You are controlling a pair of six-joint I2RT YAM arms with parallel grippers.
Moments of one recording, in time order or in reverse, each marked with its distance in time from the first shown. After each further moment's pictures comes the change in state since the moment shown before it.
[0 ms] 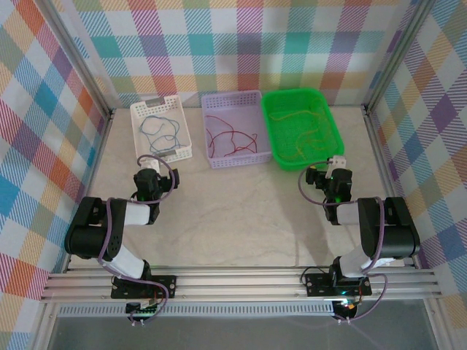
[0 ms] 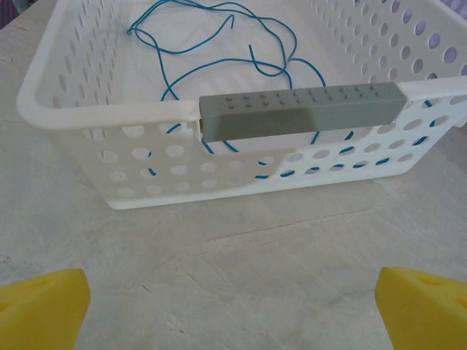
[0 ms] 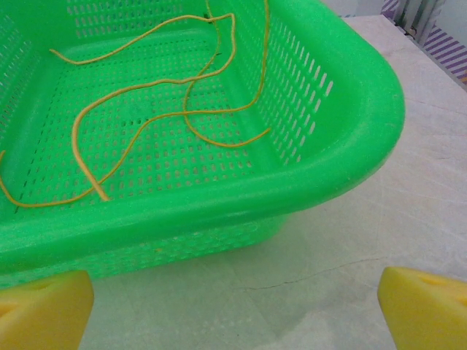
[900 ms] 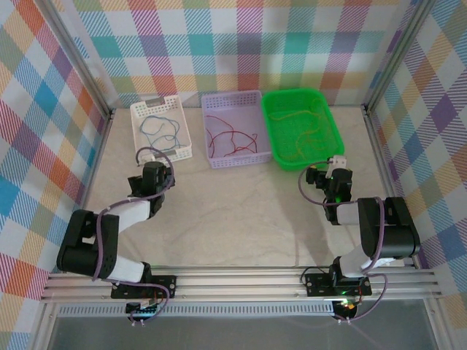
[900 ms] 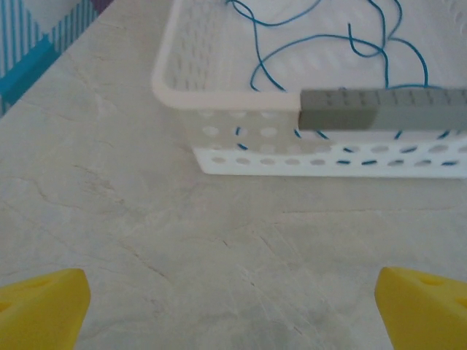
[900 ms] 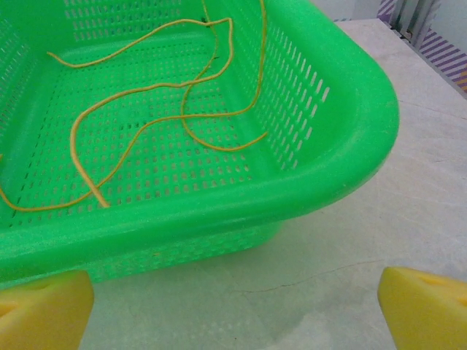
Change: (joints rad) left arm -0.074 -0.124 0.114 -0.434 -0.290 -0.104; right arm 0.000 0.000 0.000 0.006 0.007 0.000
